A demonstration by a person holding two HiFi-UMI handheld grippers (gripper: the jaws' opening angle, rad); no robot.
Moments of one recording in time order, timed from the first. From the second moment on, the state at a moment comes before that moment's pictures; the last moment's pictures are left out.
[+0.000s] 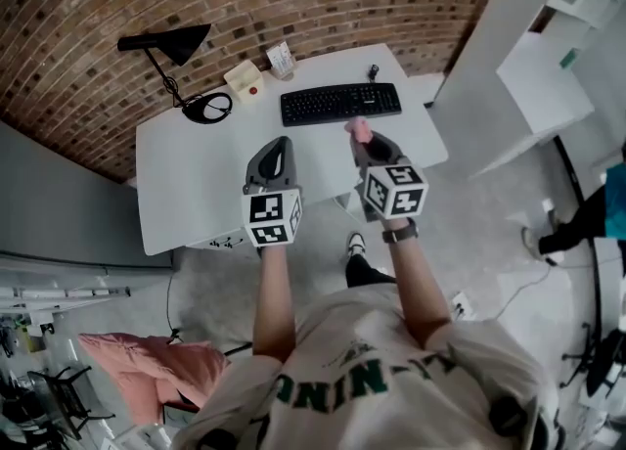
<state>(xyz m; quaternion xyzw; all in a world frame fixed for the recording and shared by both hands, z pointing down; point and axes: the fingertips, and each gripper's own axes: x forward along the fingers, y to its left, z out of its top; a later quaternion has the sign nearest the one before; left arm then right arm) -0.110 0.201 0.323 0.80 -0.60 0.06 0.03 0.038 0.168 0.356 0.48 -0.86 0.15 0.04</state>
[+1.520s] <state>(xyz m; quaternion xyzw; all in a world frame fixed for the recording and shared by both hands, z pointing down) -0.110 -0.079 0.420 0.80 -0.58 0.09 0.10 0.025 -0.128 0.452 0.41 -0.87 0.24 0.16</state>
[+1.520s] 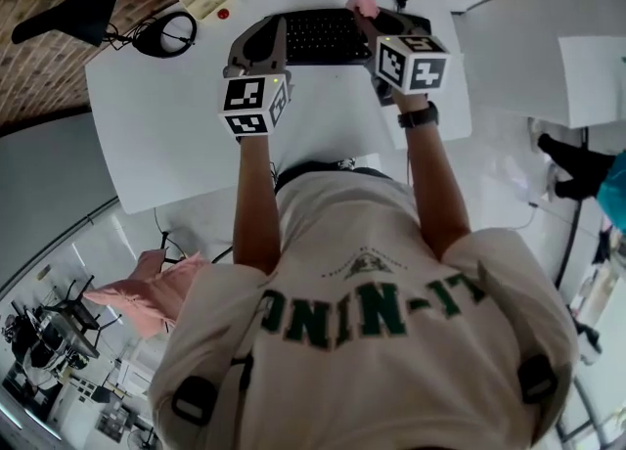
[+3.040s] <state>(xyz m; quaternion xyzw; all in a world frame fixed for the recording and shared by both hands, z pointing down) -0.211 -0.086 0.509 0.72 -0.67 0.09 0.19 -0.173 -0.124 0.664 0.18 -0.86 0.19 0.43</state>
